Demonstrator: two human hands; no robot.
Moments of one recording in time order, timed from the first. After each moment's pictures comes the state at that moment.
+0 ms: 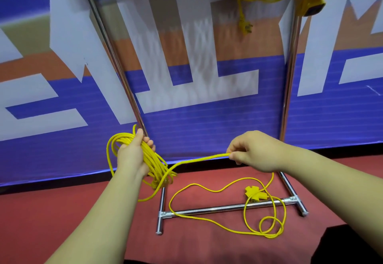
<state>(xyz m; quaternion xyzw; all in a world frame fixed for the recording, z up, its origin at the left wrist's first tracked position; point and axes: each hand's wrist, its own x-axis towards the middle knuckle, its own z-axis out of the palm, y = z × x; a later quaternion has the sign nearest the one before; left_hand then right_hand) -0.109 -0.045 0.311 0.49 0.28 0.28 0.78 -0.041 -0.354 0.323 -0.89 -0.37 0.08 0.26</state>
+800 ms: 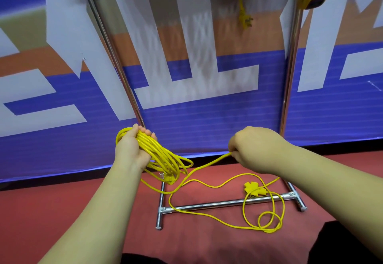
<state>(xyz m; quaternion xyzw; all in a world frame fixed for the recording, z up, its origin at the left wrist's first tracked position) -0.105 -0.046 0.324 0.36 0.26 0.22 0.87 -0.063 -0.342 0.334 -0.93 -0.35 -0.05 0.01</state>
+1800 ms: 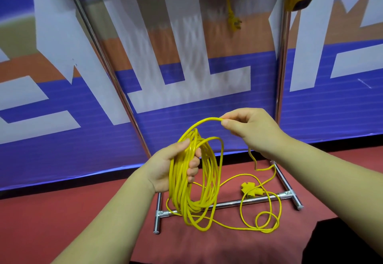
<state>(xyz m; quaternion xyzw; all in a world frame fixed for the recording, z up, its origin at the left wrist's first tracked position) -0.126 -0.119 0.317 0.55 -0.01 -0.26 0.80 -0.040 -0.353 0.337 -0.78 -0.20 -0.01 0.59</state>
